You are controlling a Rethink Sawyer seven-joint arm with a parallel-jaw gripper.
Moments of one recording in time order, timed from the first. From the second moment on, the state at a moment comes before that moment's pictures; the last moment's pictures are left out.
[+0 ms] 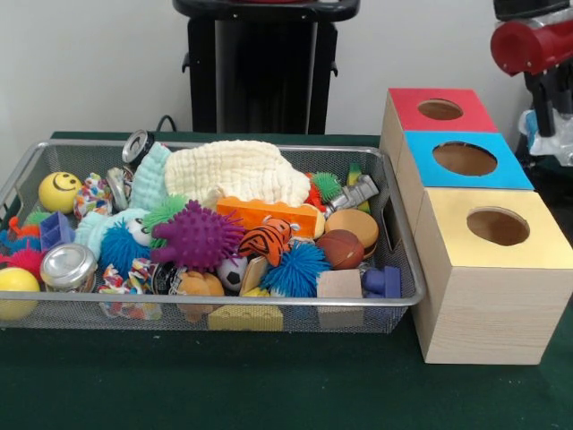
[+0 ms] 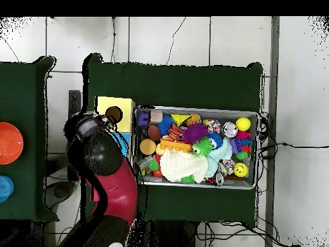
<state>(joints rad) 0.49 -0.57 -0.44 1.80 1.62 0.61 3.12</state>
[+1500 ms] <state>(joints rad) 0.37 -0.76 -0.32 1.93 1.73 0.75 2.88</state>
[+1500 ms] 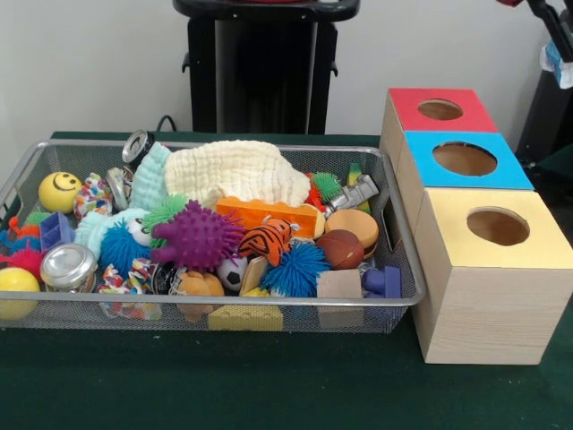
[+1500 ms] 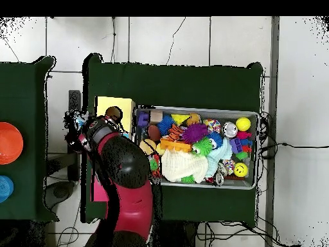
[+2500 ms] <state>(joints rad) 0.36 -0.67 -0.32 1.97 1.78 0.75 2.68</state>
